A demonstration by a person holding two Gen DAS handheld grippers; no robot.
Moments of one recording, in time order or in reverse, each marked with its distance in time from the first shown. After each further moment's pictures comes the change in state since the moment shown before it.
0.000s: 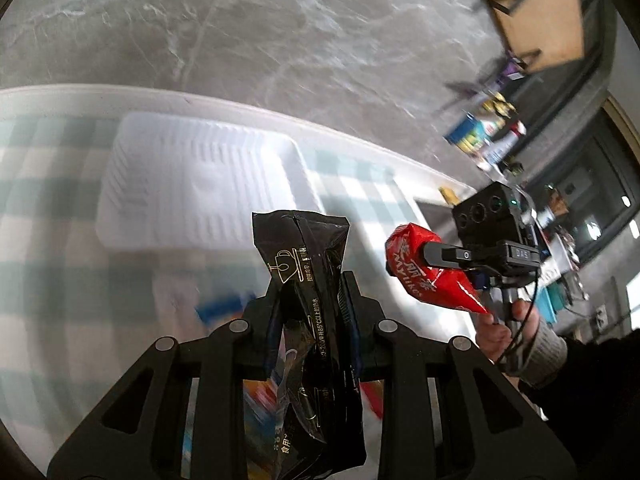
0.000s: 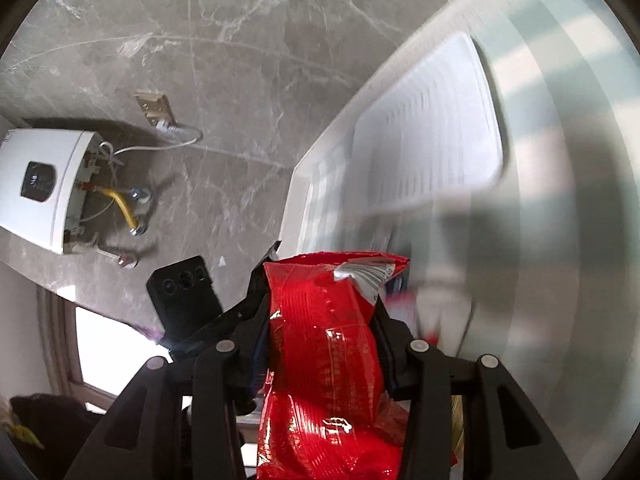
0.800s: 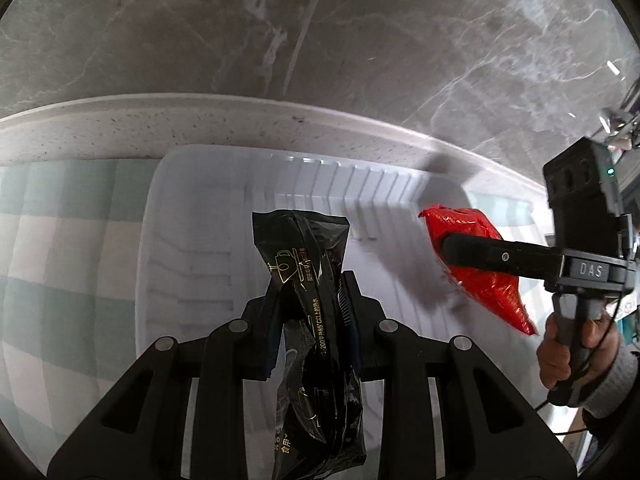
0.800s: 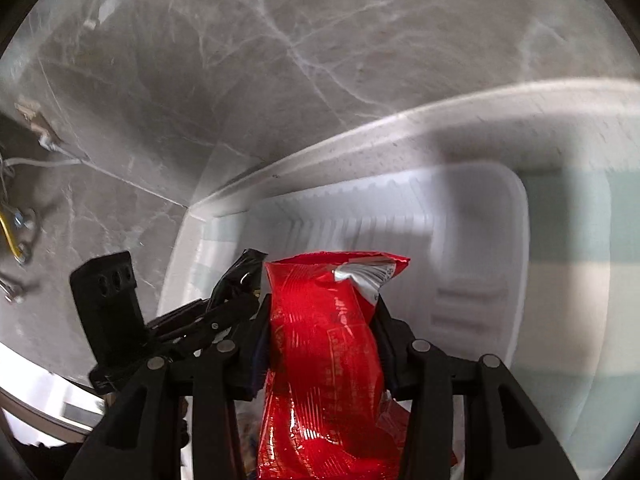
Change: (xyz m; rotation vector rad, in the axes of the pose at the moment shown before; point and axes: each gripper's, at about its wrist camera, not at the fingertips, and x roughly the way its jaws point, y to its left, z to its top) left arm 0.146 0.128 0.100 -0.026 0.059 0.310; right arm 0.114 -0.053 0.151 -0.177 0.018 -0.362
